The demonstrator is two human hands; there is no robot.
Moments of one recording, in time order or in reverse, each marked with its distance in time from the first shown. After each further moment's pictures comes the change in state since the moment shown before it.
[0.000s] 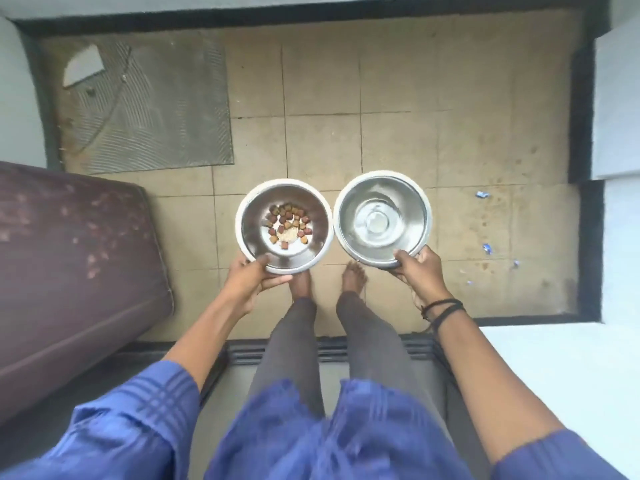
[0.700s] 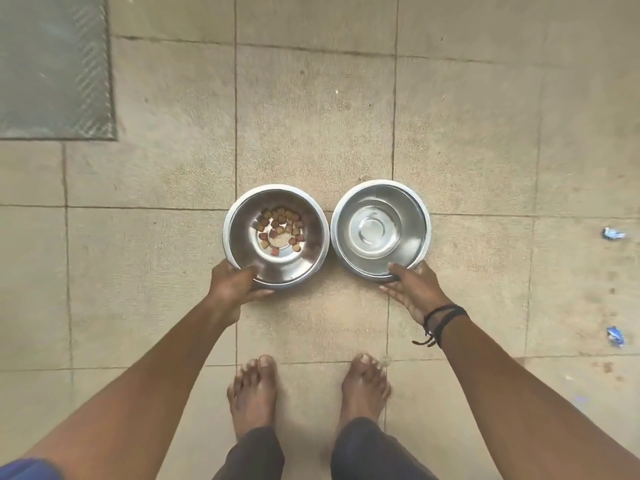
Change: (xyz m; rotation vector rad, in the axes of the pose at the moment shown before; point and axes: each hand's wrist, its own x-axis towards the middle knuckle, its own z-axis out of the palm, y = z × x) left_hand 0.527 -0.173 0.045 0.126 0.123 -0.109; right_hand 0.475 0.210 0.119 0.005 -0.045 0.221
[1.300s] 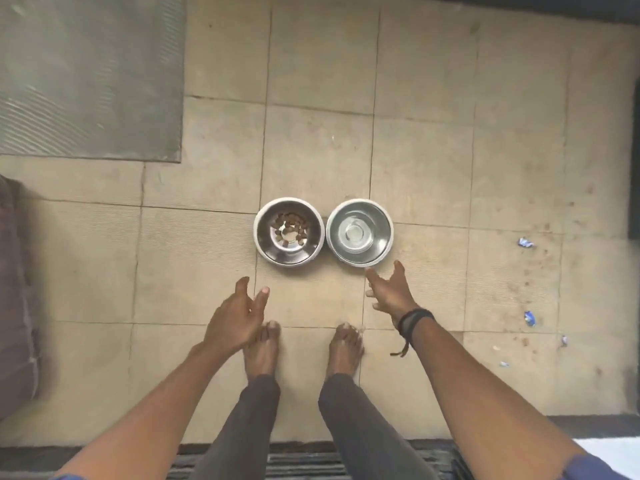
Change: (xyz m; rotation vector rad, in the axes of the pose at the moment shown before) left_hand -0.207 0.002 -0.061 0.886 -0.022 0.371; right_hand -0.166 -0.031 -0.004 -0.376 0.013 -0.066
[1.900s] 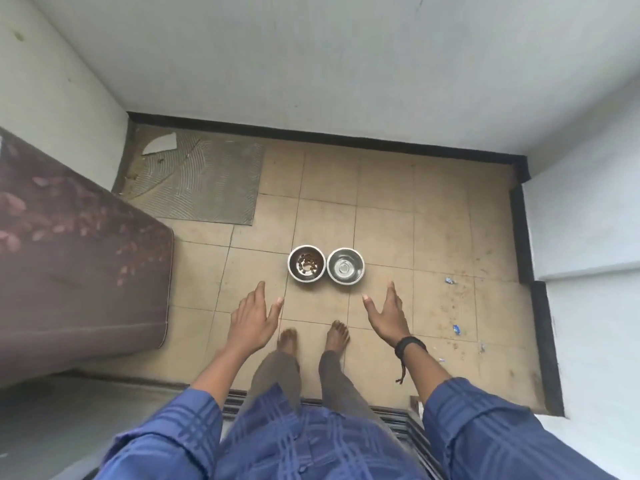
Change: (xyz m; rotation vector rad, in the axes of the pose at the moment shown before) left_hand -0.418 0.084 -0.140 0.076 0.277 0.182; right_hand -0.441 -0.020 -0.143 -0.366 0.060 -0.491
